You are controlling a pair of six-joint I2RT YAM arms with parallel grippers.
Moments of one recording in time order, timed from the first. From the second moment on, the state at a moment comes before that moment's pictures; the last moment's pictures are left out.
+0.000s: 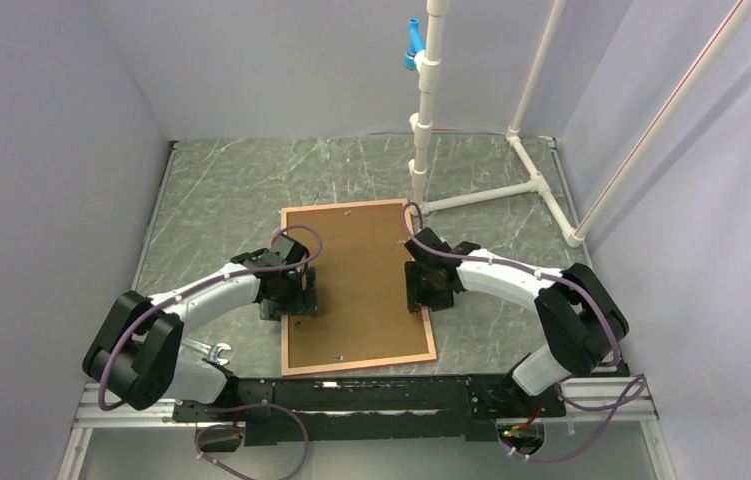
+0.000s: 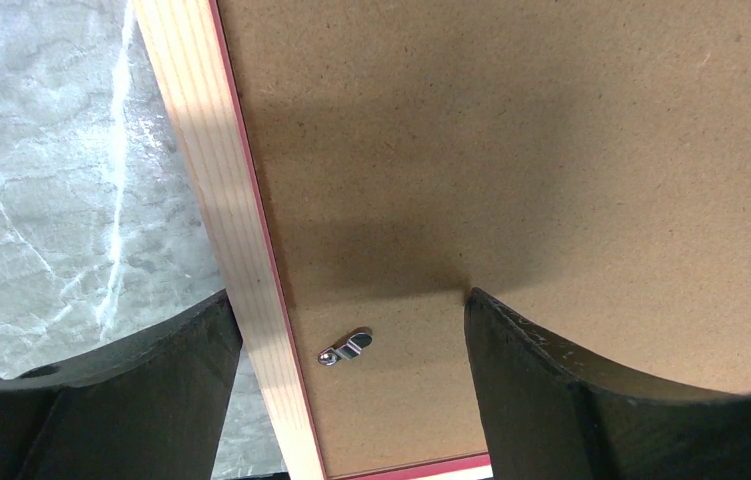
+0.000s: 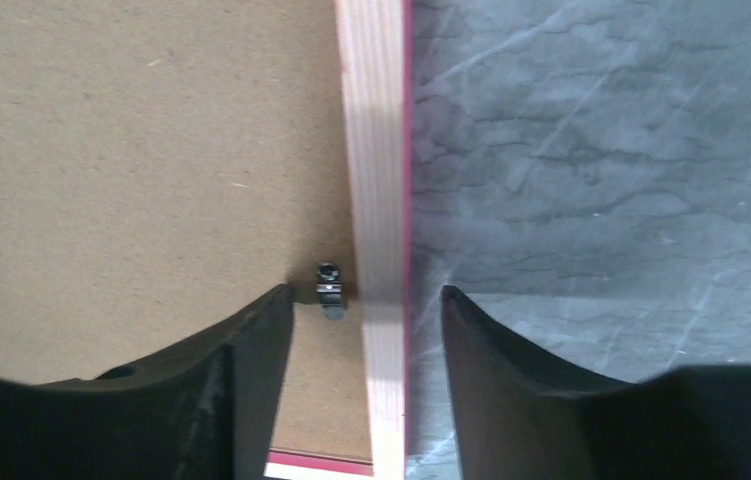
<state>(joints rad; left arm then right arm) -0.54 1.36 0.69 -0.57 0.00 -0.62 0.67 1.53 0.84 -0.57 0.04 0.62</state>
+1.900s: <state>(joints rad) -0.61 1.21 0.58 -0.59 -0.02 -0.67 0.65 1.48 0.77 -0.45 -0.11 0.63</state>
